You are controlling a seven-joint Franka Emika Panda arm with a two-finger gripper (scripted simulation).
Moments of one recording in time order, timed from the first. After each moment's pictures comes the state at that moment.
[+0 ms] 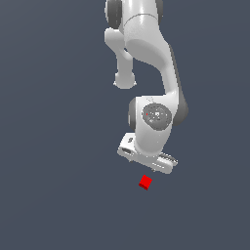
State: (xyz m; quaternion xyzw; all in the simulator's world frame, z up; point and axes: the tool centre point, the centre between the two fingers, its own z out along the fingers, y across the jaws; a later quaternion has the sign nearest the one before) arm 0.109 0.070 0.107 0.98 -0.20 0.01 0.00
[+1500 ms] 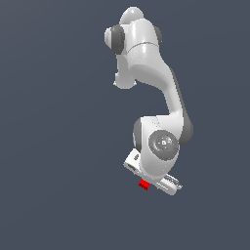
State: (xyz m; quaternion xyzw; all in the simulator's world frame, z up) arm 0.155 0.088 0.067 0.96 -0.28 0.00 0.00
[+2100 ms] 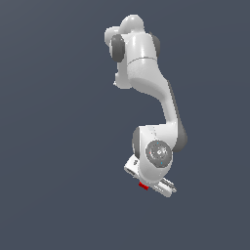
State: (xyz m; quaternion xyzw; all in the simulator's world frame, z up) arm 0.154 0.088 0.019 0.96 -0.28 0.00 0.00
